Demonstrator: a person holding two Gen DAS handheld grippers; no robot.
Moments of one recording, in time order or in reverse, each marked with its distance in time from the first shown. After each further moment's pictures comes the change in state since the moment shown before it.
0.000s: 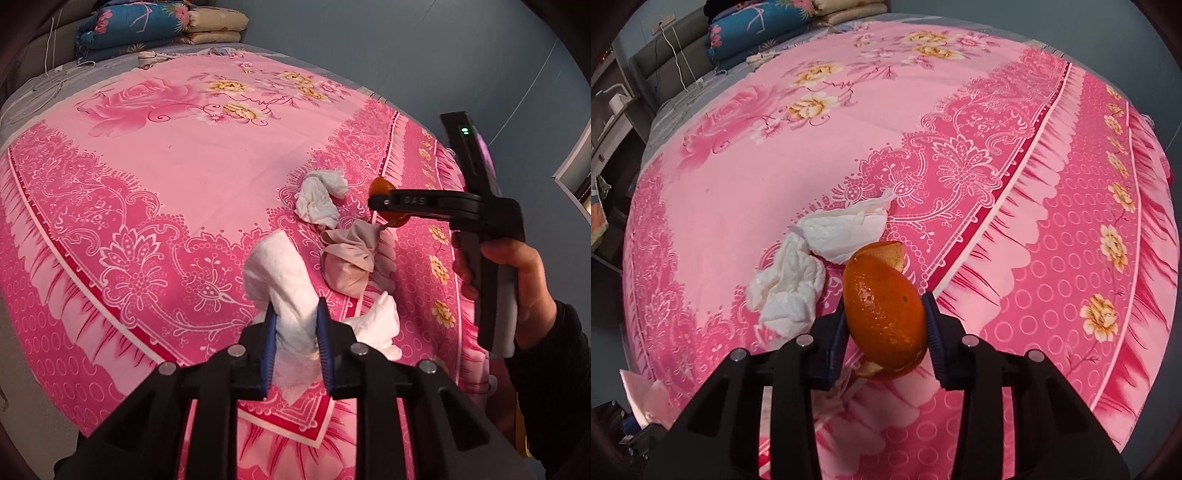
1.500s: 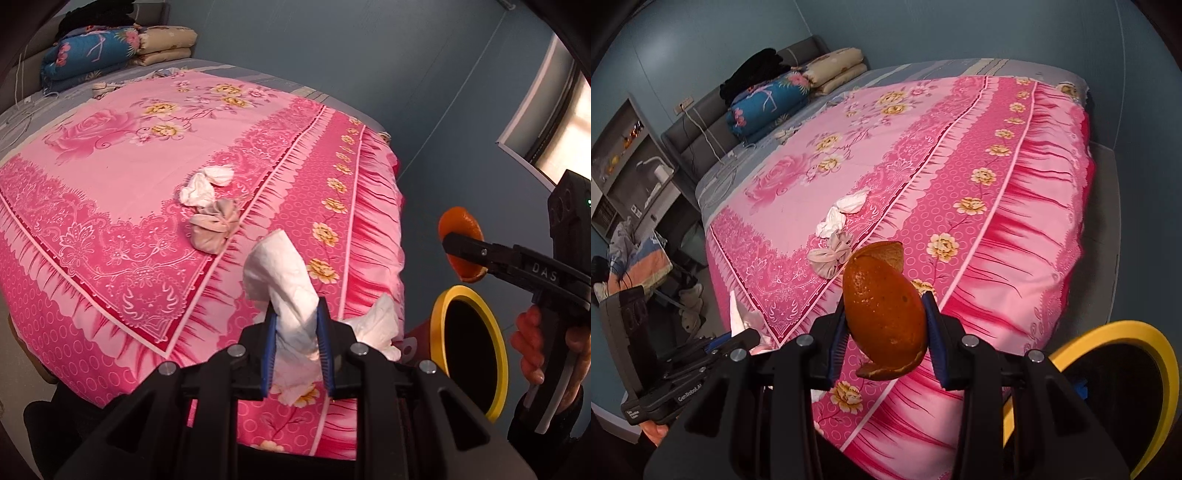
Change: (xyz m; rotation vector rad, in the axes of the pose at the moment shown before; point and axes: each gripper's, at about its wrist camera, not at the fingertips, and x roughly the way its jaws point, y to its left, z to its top) left arm -0.071 -0.139 -0.058 0.118 -0.015 -0.106; right arm -0.263 -0.099 -0.183 0.217 -0.192 0.160
